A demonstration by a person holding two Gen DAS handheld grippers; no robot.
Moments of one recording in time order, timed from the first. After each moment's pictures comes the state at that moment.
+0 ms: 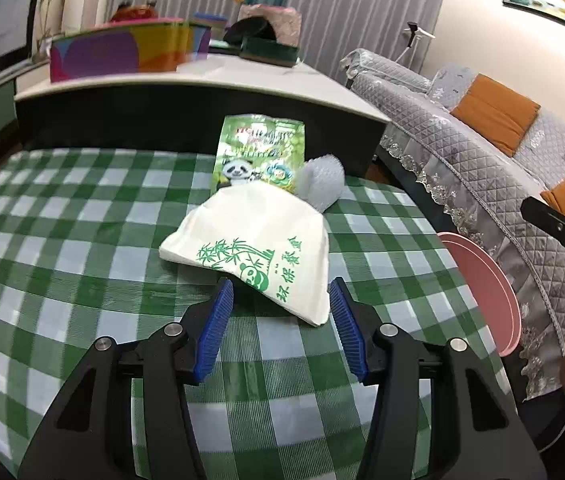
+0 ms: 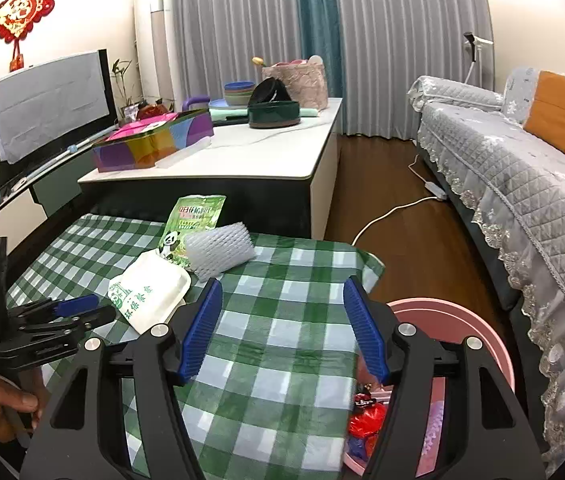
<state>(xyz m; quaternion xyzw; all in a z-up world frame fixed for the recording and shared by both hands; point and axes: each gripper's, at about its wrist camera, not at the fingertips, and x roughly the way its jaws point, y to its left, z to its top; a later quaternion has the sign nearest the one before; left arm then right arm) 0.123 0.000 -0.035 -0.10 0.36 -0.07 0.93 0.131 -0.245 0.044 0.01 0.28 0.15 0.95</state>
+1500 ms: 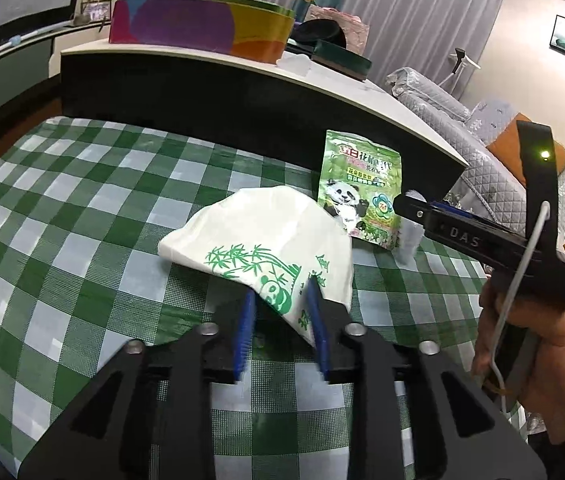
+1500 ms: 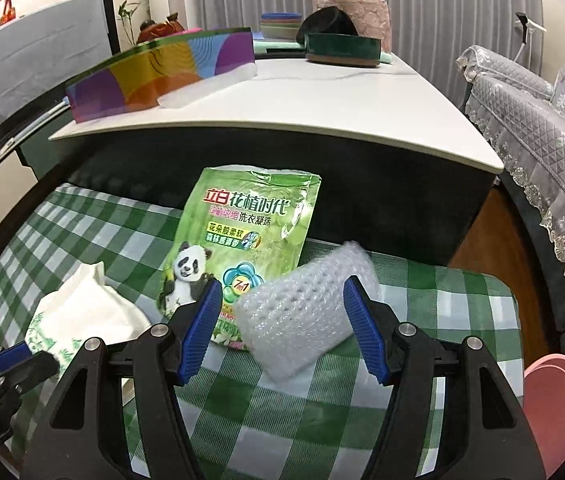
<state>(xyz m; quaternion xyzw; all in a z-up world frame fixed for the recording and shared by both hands) 0.151 0.085 -0.047 -0.16 0.36 -0.03 0.92 0.275 -0.088 -0.019 -0.03 0.37 0.17 0.92</state>
